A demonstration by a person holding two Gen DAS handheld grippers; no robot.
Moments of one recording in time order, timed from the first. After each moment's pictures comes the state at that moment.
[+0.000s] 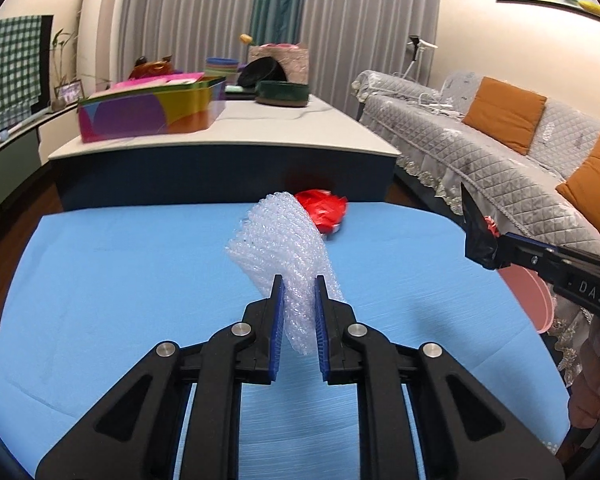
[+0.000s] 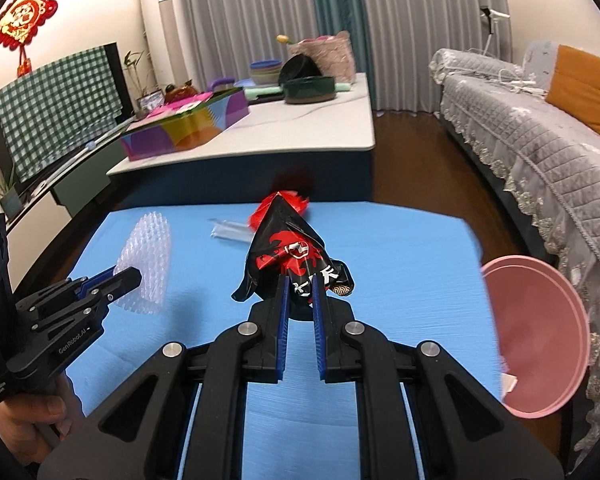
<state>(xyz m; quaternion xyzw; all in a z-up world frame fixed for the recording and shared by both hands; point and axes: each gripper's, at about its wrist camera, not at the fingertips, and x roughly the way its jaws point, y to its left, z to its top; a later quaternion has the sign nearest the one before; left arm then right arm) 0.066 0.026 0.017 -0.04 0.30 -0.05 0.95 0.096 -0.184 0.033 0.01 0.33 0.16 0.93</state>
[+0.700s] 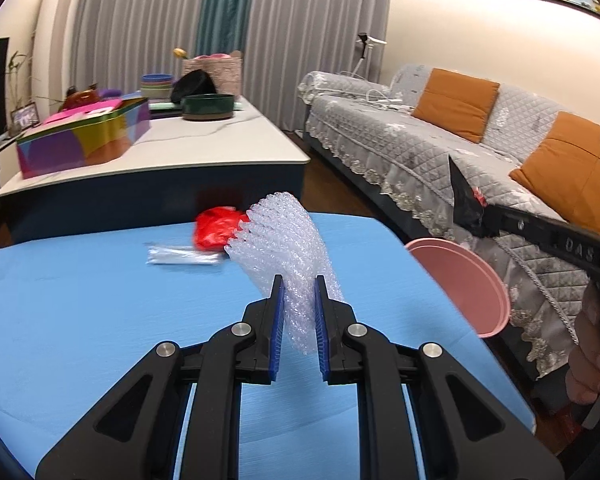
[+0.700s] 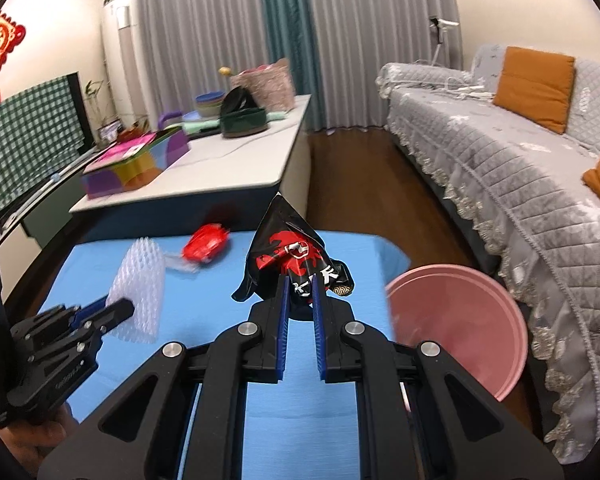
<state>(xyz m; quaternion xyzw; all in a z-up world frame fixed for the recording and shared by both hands) 0.068 -0.055 0.034 -0.02 0.29 -0.13 0.95 0.088 -0.276 0.066 0.03 0.30 0.08 0.95</state>
